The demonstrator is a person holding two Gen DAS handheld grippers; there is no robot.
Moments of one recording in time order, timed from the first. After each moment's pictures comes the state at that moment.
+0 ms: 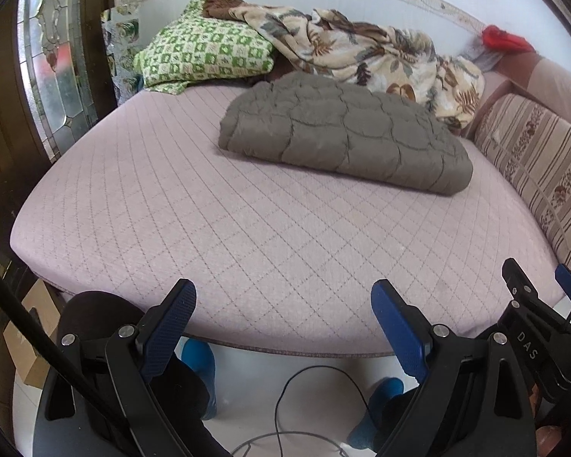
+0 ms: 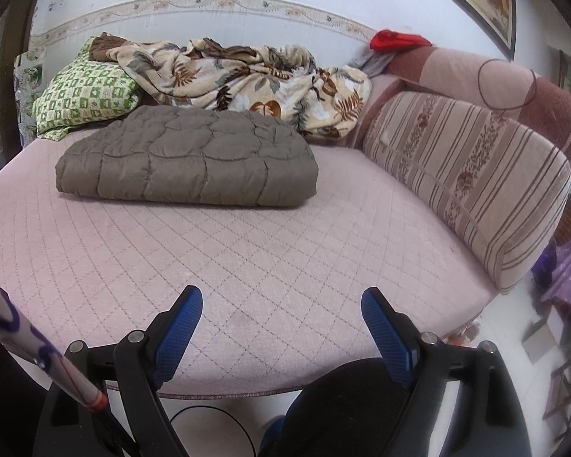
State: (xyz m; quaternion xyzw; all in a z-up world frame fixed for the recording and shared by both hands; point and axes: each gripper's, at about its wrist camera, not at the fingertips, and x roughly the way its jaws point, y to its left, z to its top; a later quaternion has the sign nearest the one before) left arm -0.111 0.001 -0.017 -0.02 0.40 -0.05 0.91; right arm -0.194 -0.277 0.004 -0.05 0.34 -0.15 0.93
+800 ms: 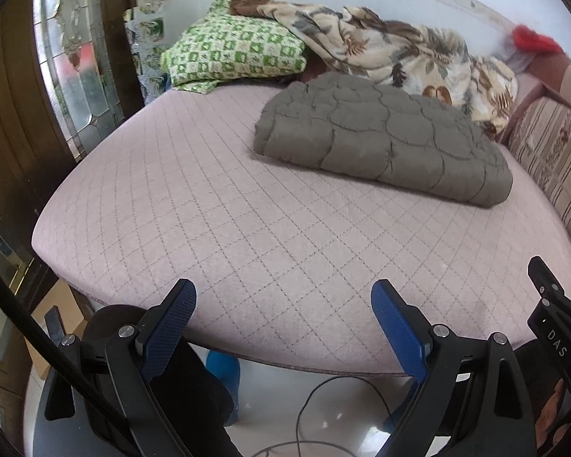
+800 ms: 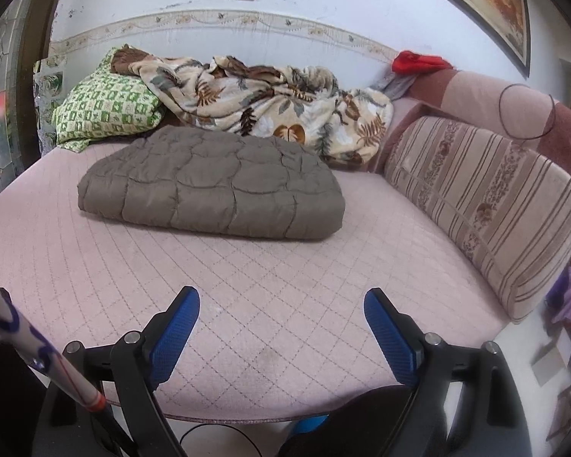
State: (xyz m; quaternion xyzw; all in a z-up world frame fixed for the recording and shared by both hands) left arm -0.075 0.009 -0.027 0.00 0.42 0.01 0.91; right arm -0.163 -0.267 0.014 -0.05 0.33 -0.12 0.93
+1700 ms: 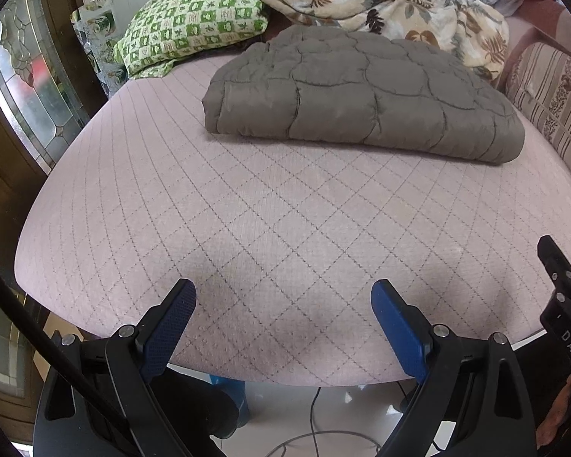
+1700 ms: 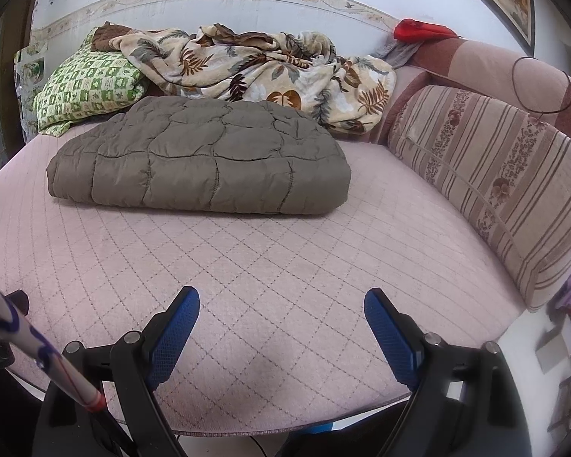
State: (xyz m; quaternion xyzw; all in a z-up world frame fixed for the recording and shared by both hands) left arm -0.011 -0.023 -0.064 0.06 0.48 -0.02 0.88; right arm -0.119 -0.286 -0.023 -0.04 0.37 -0.12 0.92
